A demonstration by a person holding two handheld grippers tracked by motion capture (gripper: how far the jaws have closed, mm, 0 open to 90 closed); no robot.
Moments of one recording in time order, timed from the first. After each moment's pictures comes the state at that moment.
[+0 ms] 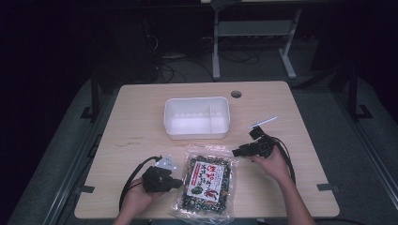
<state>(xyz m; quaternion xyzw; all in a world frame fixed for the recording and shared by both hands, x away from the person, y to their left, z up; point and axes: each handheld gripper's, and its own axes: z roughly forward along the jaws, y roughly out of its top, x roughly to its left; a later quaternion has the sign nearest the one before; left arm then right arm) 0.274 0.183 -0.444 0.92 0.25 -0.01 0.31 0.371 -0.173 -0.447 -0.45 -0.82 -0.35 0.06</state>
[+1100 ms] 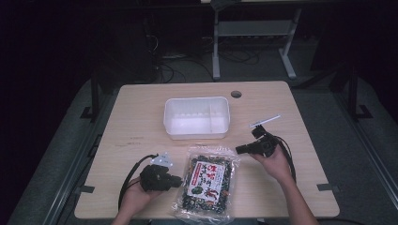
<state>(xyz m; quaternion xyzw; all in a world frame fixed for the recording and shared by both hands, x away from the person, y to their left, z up) 0.277 0.191 -0.444 0.90 0.27 -0.02 0.34 0.365 -0.179 -0.432 -0.43 -0.82 -0.38 0.06</state>
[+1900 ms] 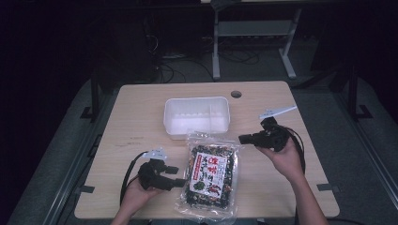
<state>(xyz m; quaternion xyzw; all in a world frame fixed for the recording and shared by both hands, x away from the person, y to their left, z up) 0.285 0.199 -0.442 0.85 0.31 -0.06 0.42 0.339 -0.185 -0.359 -0.37 -0.81 -0.44 0.00</state>
